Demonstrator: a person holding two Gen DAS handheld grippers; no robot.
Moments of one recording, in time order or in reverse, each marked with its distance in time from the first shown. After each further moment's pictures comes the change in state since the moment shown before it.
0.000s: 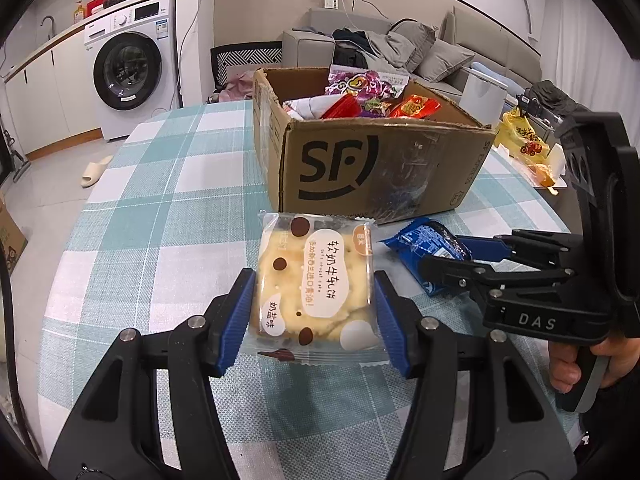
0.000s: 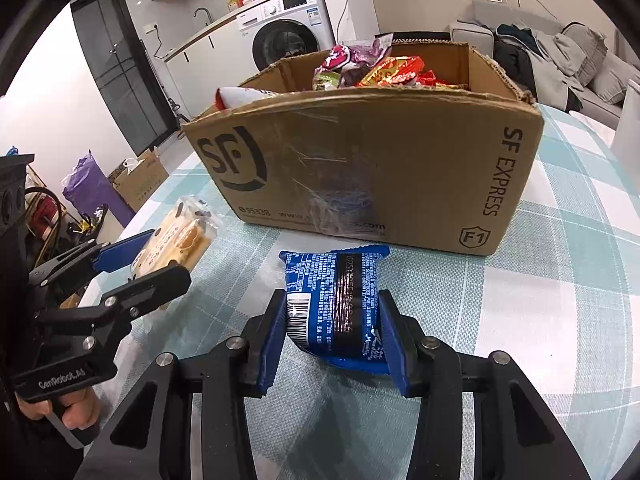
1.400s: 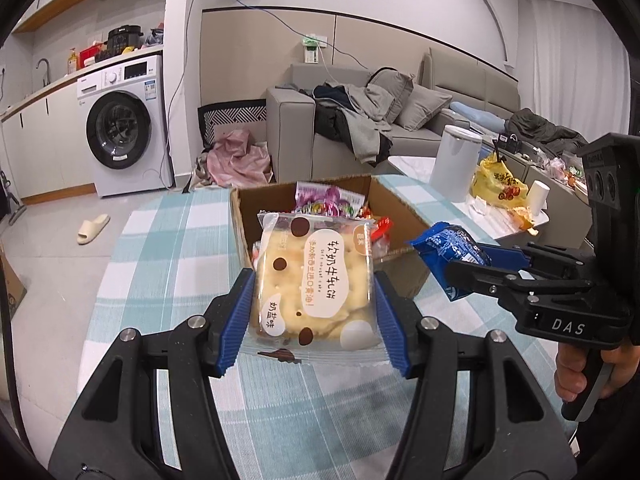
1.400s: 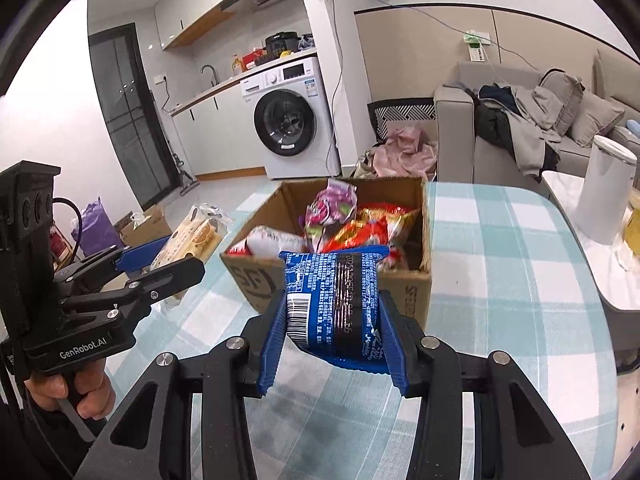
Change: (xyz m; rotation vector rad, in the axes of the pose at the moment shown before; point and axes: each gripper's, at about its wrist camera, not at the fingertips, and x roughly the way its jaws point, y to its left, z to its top) left arm -0.078 -0.035 0.072 0.056 -0.195 -0.032; right arm -0.111 -0.008 0.040 0.000 -0.241 -0.020
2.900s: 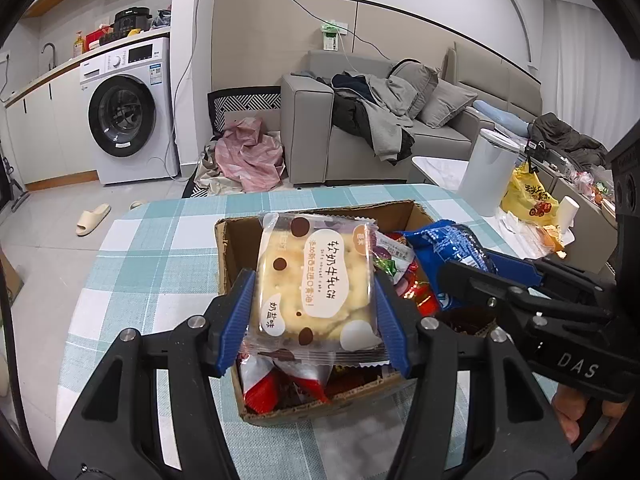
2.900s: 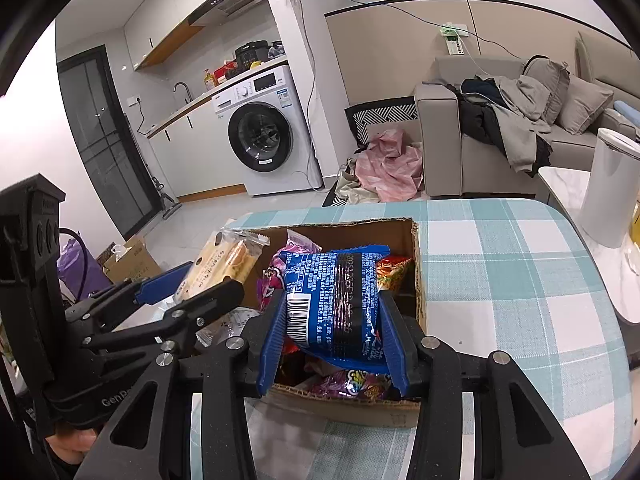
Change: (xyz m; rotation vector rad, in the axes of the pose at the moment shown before) left arm 0.138 0.024 0.064 -0.053 0.061 0.043; right arm 0.072 -0.025 0.060 0.086 -0.015 -0.039
